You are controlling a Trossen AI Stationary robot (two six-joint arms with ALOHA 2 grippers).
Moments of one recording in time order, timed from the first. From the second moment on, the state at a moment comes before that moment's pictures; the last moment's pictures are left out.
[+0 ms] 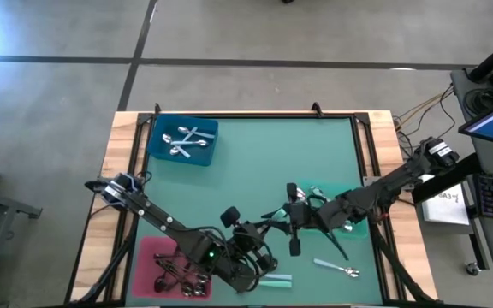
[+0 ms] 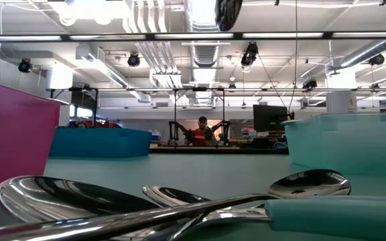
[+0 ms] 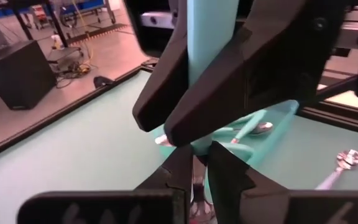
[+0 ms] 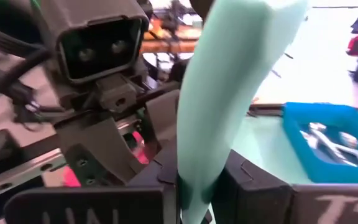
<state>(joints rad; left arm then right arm) -0.57 2.01 1.74 -0.46 -1.13 -0.66 0.48 1.42 0.93 0.37 0.43 0.09</state>
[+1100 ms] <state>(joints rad) -0.57 2.01 1.74 -0.58 -0.54 -0.66 0.49 1.41 0.99 -1.12 0.29 0.84</state>
